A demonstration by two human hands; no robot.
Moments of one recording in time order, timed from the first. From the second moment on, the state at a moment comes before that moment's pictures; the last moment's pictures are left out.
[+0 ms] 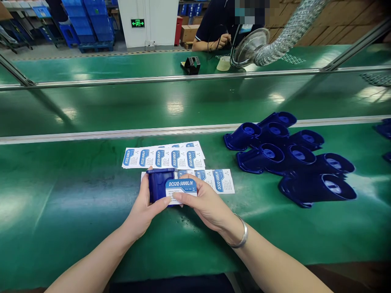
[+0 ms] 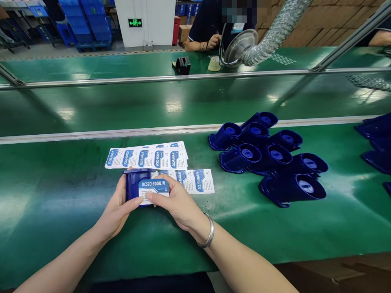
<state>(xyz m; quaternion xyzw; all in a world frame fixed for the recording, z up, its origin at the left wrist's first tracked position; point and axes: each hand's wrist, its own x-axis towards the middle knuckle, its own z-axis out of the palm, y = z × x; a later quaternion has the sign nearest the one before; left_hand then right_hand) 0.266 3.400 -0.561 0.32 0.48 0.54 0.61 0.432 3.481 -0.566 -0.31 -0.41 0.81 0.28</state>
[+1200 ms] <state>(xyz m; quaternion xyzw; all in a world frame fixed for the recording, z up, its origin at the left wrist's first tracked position) 0.269 3.400 -0.559 0.21 0.51 0.59 0.59 0.425 3.473 -0.567 -0.27 -0.45 0.80 0.29</state>
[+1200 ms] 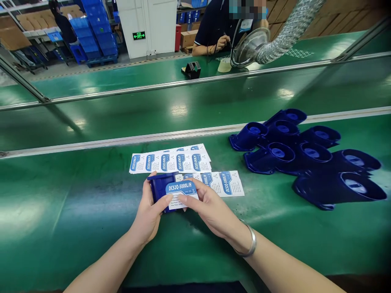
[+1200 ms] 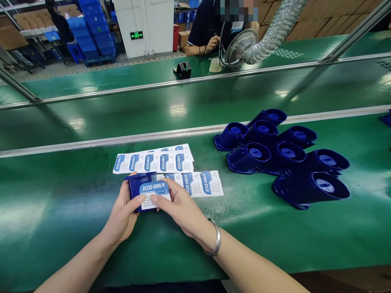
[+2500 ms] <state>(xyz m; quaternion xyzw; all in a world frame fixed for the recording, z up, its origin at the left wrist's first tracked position) 0.266 3.396 -0.570 0.20 0.46 0.62 0.61 0.441 3.481 -0.553 -0.25 -0.76 0.39 0.45</state>
